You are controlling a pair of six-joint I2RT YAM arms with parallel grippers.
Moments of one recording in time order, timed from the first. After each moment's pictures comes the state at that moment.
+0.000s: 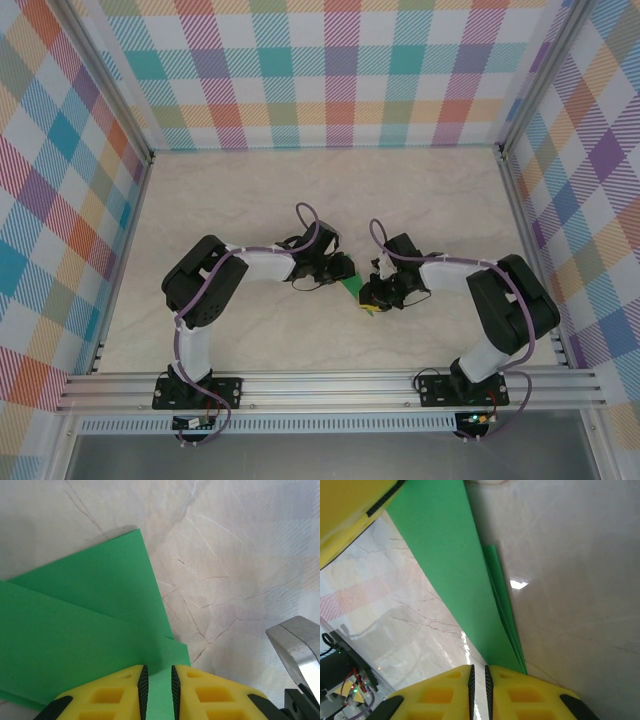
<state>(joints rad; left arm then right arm) -0.73 1.96 1.08 -0.01 0.36 -0.88 0.48 1.61 0.68 -0.34 -0.64 0.62</state>
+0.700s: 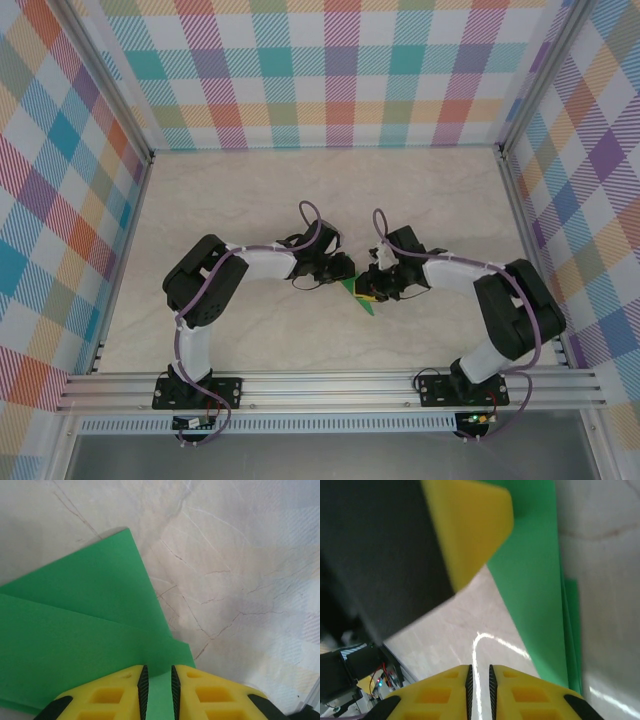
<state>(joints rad) -0.73 1.96 1.10 -0.06 0.37 -0.82 0.47 1.59 0.72 -0.27 -0.71 0.64</state>
